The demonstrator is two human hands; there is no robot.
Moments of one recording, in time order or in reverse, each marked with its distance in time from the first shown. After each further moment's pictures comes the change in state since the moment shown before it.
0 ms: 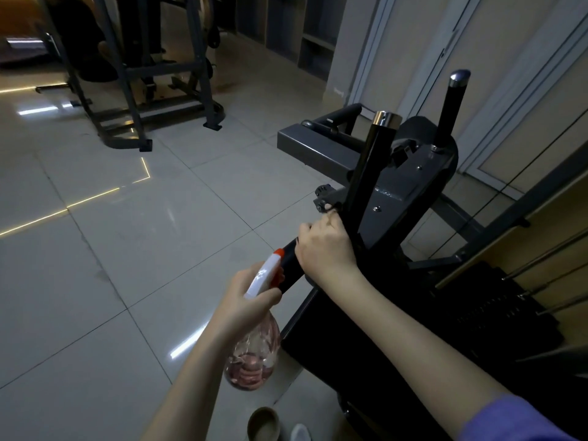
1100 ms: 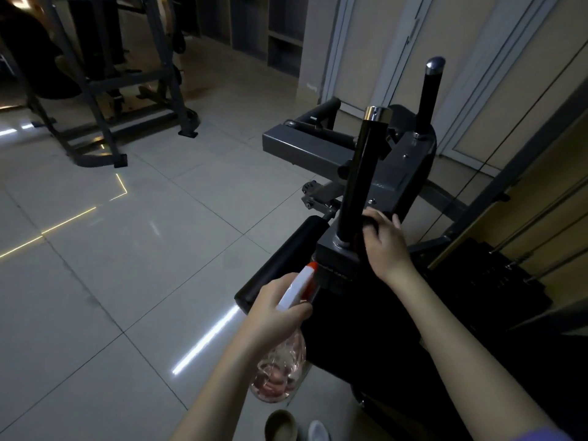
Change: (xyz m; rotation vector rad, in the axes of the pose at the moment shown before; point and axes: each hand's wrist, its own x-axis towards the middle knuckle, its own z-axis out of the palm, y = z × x) left_hand 0.006 0.001 0.006 0.135 -0.266 -0.013; right_hand -0.033 0.068 -0.003 0.950 -0.003 0.578
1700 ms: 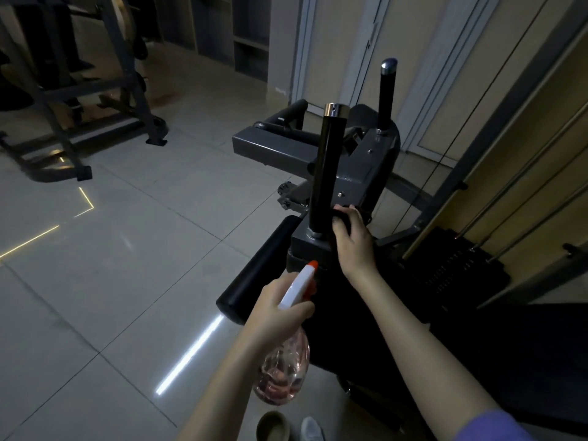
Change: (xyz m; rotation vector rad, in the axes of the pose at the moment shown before) left_hand -0.011 0.011 0.025 0.013 -0.066 0.052; right_hand -0.022 0.000 0.017 0.306 0.139 0.178
